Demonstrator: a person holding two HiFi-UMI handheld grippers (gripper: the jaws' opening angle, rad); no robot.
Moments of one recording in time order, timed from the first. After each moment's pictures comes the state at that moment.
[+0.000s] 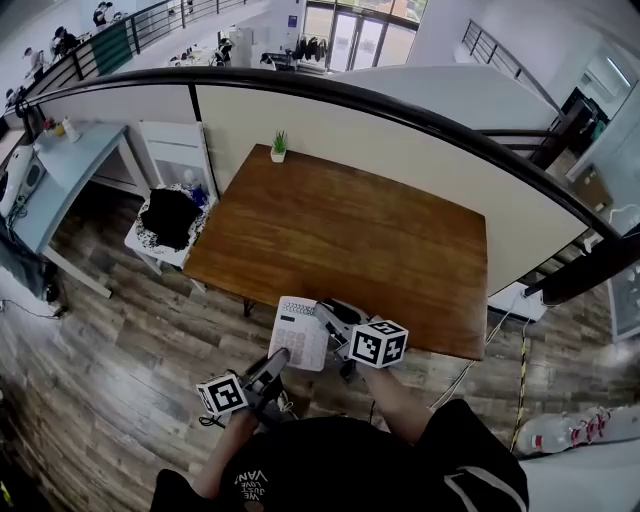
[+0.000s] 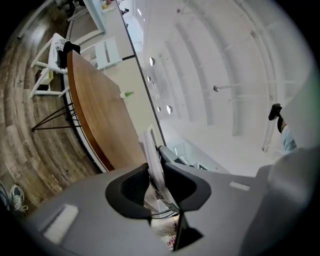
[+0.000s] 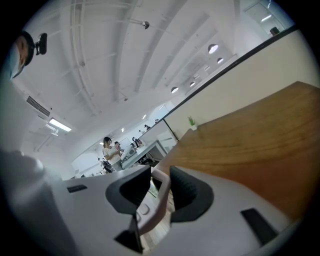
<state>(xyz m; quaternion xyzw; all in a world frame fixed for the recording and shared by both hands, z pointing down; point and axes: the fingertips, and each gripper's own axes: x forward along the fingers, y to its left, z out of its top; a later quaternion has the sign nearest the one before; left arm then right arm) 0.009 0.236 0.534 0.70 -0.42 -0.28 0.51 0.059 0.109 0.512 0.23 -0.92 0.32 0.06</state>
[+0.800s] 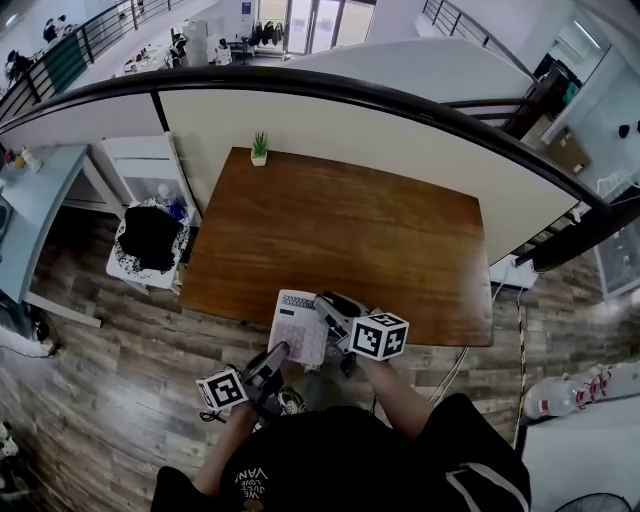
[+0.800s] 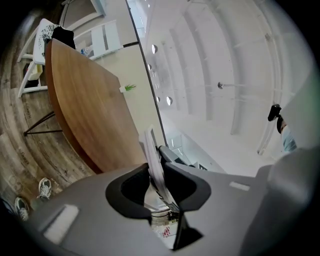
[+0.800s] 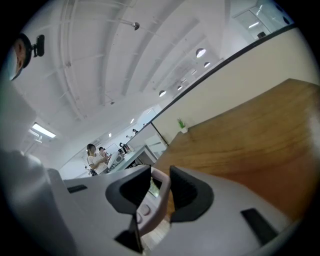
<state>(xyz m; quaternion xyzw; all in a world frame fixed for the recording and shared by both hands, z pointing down) -0.059 0.163 0.548 0.71 -0.36 -0.25 0.54 0.009 0.045 0.527 0.30 -0.89 0.35 0.06</state>
